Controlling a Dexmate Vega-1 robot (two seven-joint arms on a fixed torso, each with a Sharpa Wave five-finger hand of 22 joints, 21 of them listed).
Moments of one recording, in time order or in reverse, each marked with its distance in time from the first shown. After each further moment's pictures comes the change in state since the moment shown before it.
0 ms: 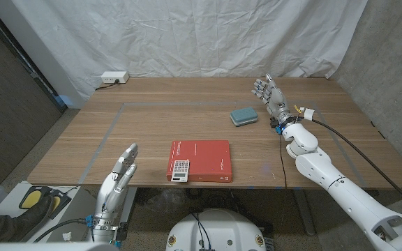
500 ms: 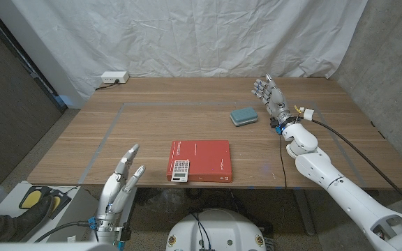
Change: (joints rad) left arm 0.016 -0.128 -0.091 -0.047 0.234 0.037 0.096; left_hand 0.046 -0.004 0.010 -0.026 0.005 0.029 -0.004 0.000 0.000 0.032 -0.011 0.000 0.000 0.022 0.000 0.000 0.000 0.009 -0.001 0.000 -0.002; right arm 0.005 0.006 0.000 0.015 0.006 0.007 0.013; right_hand 0.000 0.000 0.000 0.000 0.000 0.000 0.000 0.000 0.000 0.000 0.000 0.000 0.000 0.000 0.000 0.000 0.000 0.000 0.000 -0.008 0.000
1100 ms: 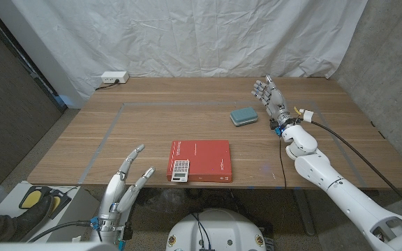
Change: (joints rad) left arm 0.030 -0.049 -0.055 -0.081 0.236 0.069 0.131; left_hand 0.062 -0.009 0.006 -0.034 0.007 0.054 -0.011 0.012 0.000 0.047 -0.011 0.008 0.000 0.036 0.000 0.000 -0.002 0.026 0.001 0.000 0.002; right arm -0.012 0.005 -0.001 -0.002 0.000 0.008 -0.005; right_hand 0.000 0.000 -0.003 -0.003 0.000 0.000 0.000 0.000 0.000 0.005 0.005 0.000 0.000 0.000 0.000 -0.004 0.000 0.000 0.000 0.000 0.000
